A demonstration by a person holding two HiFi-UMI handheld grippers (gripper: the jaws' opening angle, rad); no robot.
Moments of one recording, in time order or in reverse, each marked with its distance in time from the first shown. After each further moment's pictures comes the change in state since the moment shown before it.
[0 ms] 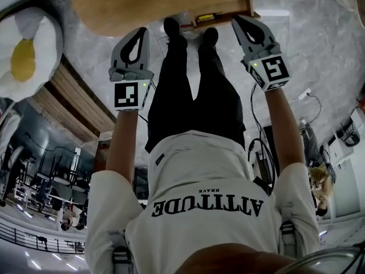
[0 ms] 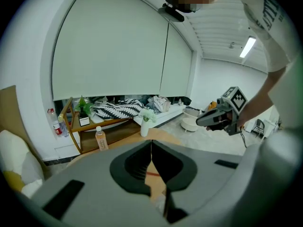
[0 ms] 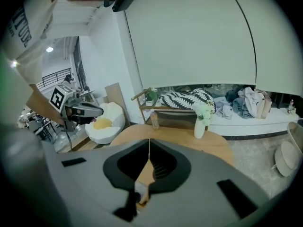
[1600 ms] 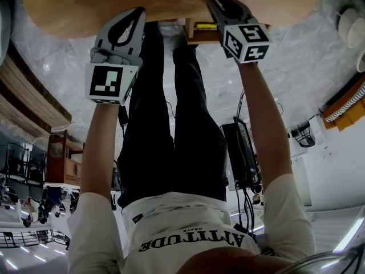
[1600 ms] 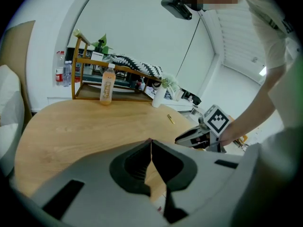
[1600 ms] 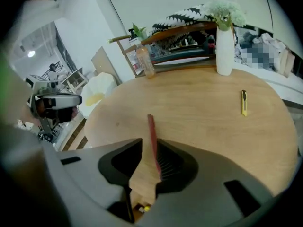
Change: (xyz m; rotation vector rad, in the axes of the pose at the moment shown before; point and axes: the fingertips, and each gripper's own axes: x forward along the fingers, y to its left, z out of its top) left arm 0.150 0.063 -0.234 -0.232 0.103 -0.026; right arm 0.270 -0.054 -0.232 0.121 0.341 0.078
